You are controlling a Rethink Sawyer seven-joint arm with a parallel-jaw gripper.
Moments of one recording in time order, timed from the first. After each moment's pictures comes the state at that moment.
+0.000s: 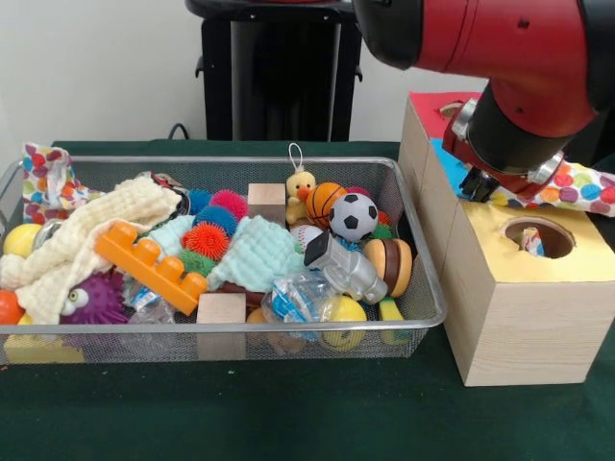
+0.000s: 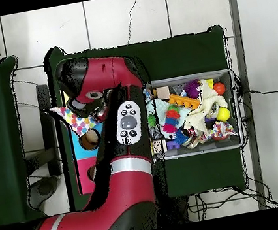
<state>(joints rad) 0.10 -0.18 -0.27 0.89 0.26 1.49 2.22</state>
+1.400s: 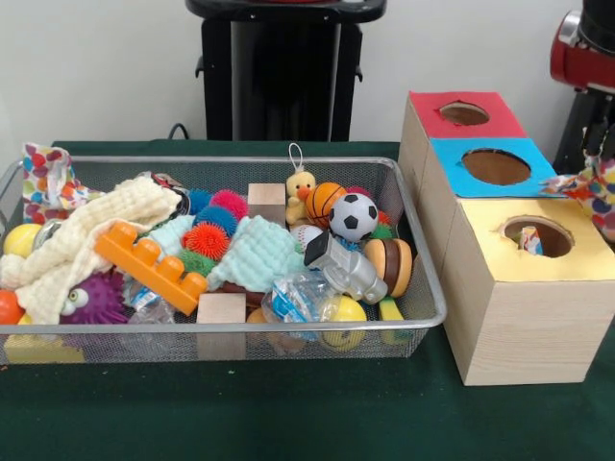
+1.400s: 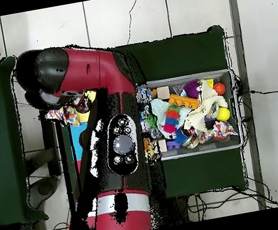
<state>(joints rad) 0.14 -0.41 -0.26 1.03 0.41 1.19 2.22</state>
